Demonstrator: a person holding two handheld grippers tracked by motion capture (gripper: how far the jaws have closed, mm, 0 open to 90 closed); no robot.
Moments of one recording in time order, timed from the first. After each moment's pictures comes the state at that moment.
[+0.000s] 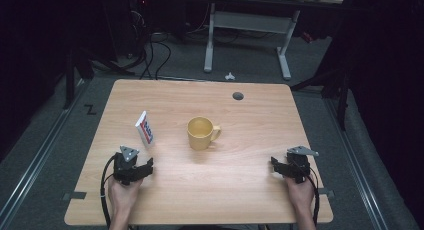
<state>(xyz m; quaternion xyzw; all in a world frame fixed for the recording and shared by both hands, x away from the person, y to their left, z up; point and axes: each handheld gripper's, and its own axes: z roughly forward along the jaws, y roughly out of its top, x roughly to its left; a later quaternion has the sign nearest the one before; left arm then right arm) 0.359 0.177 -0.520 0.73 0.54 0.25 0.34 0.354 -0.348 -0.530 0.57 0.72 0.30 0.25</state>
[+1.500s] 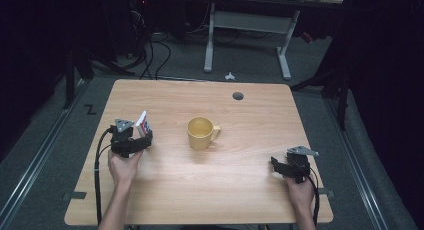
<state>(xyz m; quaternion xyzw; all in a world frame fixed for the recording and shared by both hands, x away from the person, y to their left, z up) 0.415 0.180 -0.467 0.69 0.55 0.25 0.40 0.354 -0.348 -0.530 0.57 0.72 0.30 0.25</state>
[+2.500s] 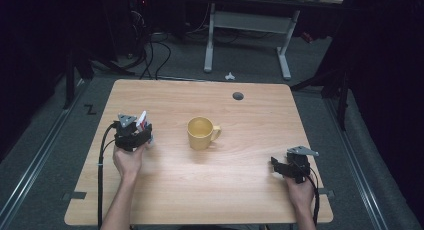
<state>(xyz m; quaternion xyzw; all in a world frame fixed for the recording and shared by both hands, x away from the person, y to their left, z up) 0.432 0.173 -0.472 0.68 0.55 0.26 0.41 0.354 -0.348 -0.530 0.57 0.72 0.30 0.25</state>
